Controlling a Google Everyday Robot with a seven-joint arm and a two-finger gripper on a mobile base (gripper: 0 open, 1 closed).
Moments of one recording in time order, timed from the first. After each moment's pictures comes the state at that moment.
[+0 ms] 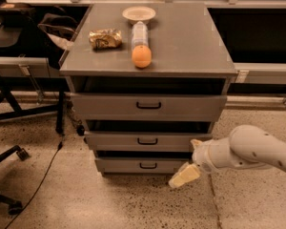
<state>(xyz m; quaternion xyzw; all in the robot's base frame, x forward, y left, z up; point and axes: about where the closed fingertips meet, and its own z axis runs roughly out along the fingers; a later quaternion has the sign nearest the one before) 0.495 -0.139 0.591 -0.46 0.82 0.18 0.28</state>
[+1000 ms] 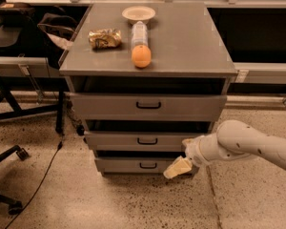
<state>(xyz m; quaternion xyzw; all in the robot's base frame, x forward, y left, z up) 0.533 -0.132 0.556 -0.45 0.83 0.19 0.27</state>
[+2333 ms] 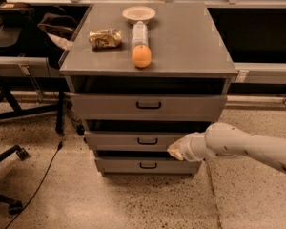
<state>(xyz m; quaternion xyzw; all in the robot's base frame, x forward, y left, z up) 0.573 -0.127 0.548 -0.42 0.84 0.13 0.31</state>
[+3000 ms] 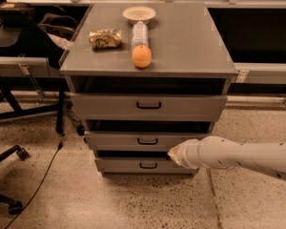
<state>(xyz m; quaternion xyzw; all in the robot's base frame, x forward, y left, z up) 0.565 -0.126 0.535 -0.39 0.86 0.07 0.33</state>
